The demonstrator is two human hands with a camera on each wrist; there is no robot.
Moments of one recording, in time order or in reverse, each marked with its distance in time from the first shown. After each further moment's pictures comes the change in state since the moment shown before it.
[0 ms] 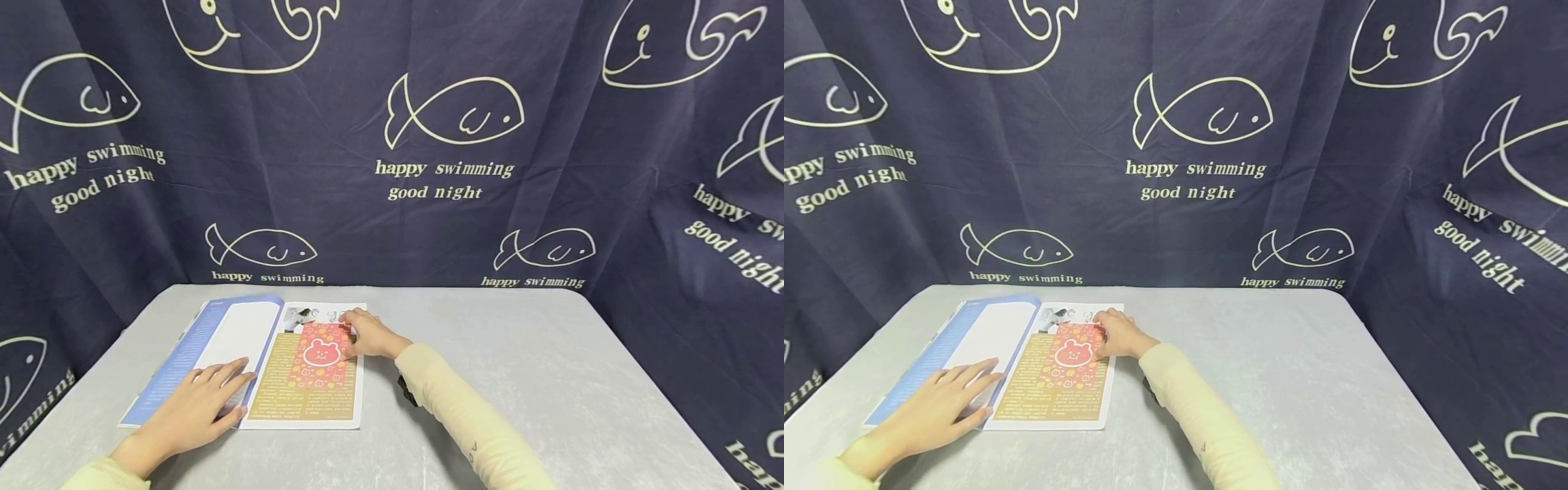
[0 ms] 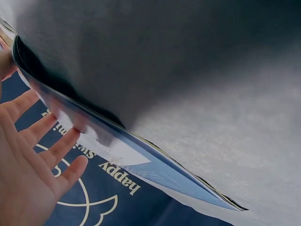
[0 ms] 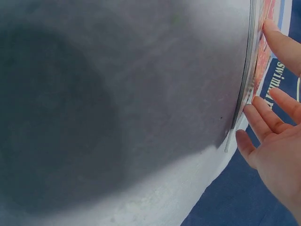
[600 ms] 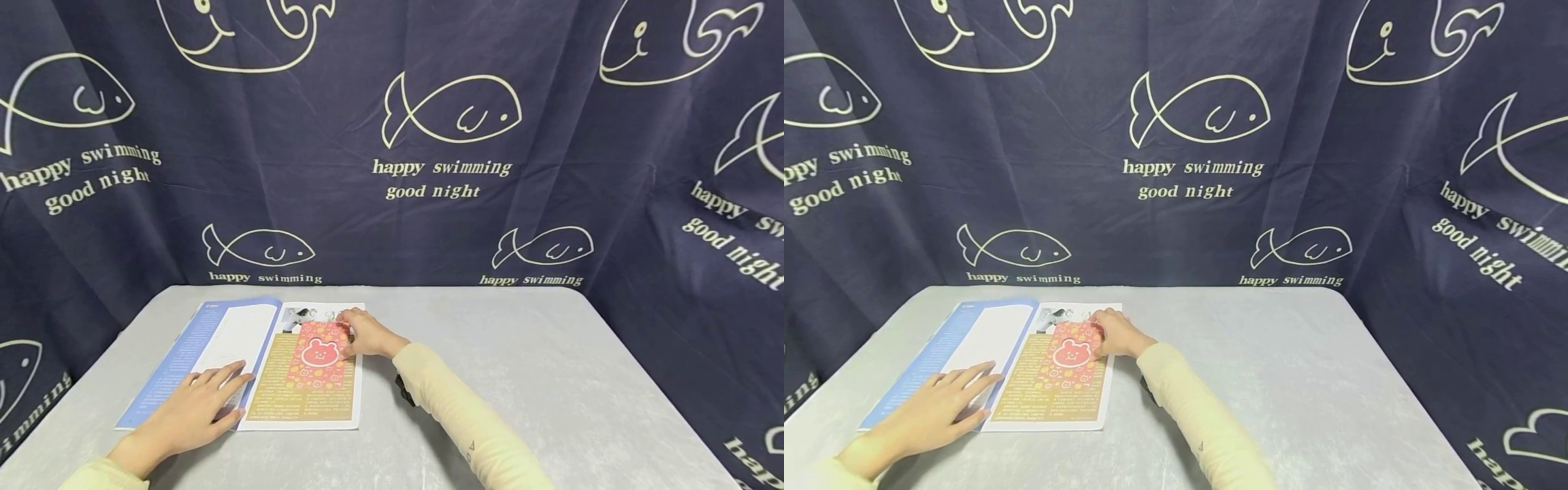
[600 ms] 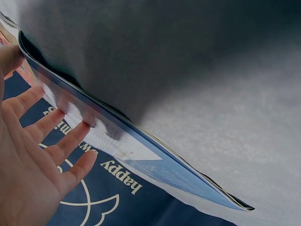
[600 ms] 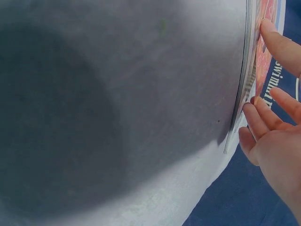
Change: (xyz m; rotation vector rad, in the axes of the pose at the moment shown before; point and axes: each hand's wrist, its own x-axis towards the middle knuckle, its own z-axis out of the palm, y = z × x) left_hand 0.001 0.002 -0.002 -0.037 -0.147 -0.079; right_hand 0.002 -0.001 0.000 0.045 0.008 -0.008
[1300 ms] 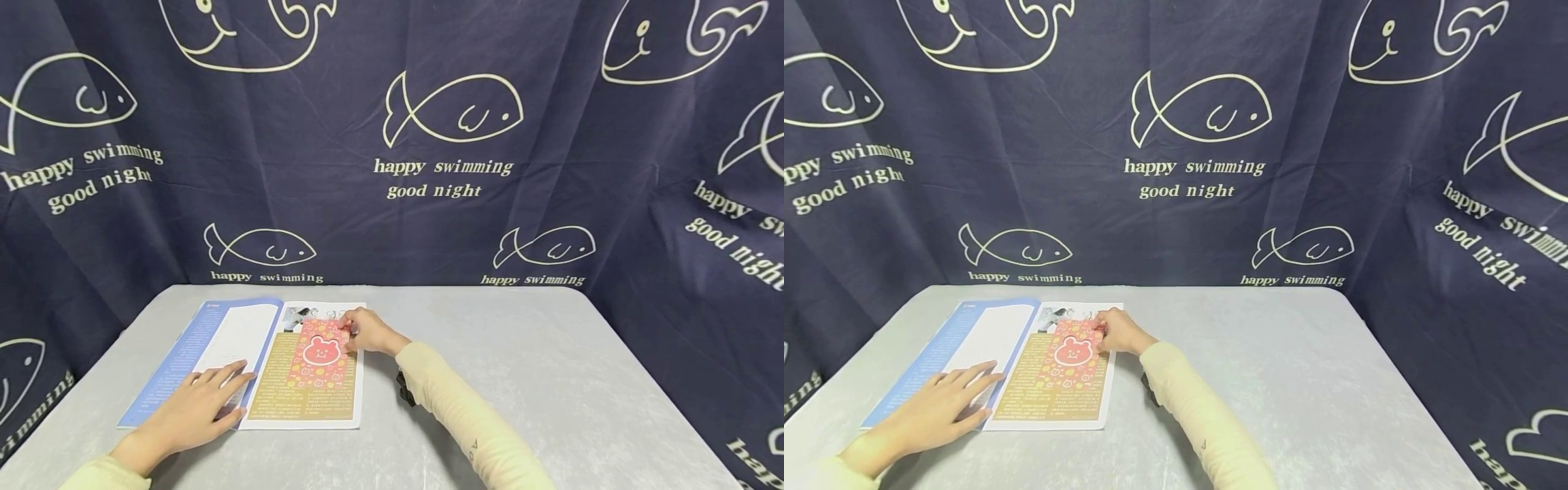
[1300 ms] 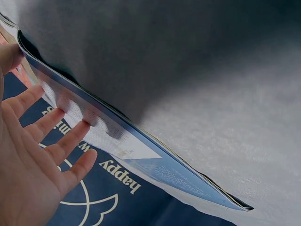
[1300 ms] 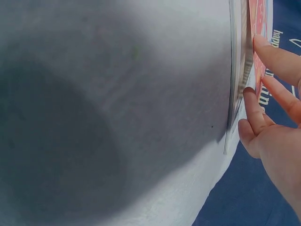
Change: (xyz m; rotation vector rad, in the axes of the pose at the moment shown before) left_hand 0.001 0.001 -0.002 -0.007 0.002 -0.012; right_hand 0.004 0.006 0.000 0.120 0.054 -0.017
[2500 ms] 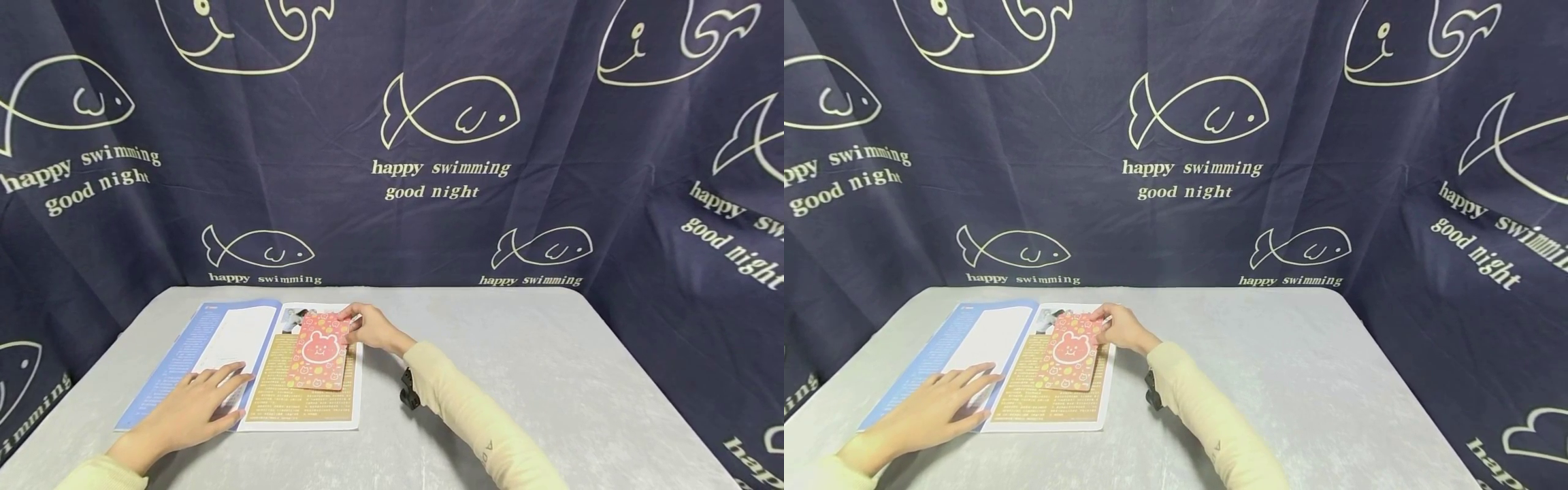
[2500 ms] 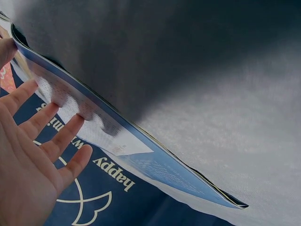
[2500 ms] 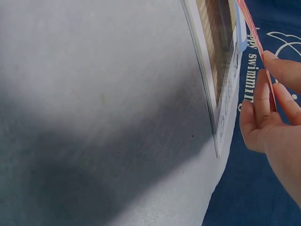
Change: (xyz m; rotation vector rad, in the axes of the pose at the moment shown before) left_hand 0.001 -0.005 0.003 -0.002 0.040 0.037; right_hand -0.008 -0.007 -0.010 0.463 0.068 0.134
